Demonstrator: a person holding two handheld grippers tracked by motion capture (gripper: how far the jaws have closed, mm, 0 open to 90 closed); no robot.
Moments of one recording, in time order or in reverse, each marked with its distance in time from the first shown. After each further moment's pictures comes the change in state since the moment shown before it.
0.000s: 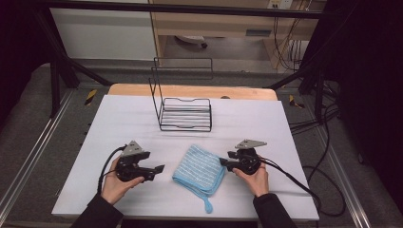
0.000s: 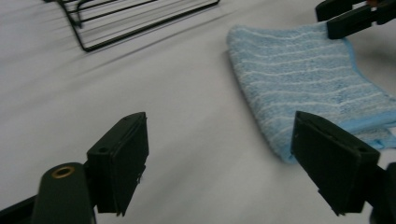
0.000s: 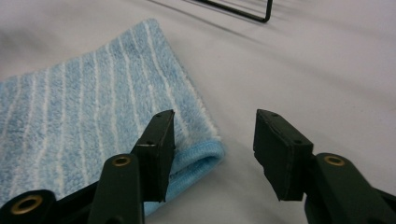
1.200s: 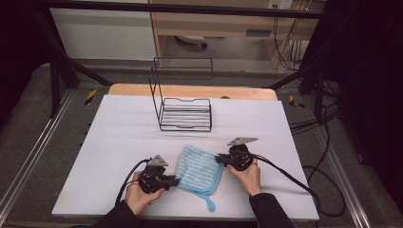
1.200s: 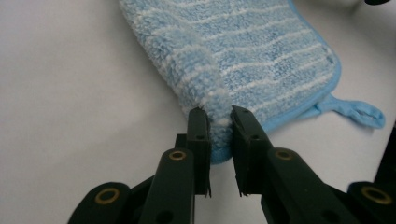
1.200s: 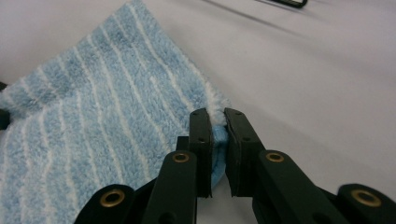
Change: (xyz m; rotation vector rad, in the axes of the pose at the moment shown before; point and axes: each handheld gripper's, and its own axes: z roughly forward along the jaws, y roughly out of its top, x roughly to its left) left arm -0.050 -0.015 0.036 0.188 -0.143 -0.072; right arm 0.006 0.013 0.021 0.045 0.074 0.017
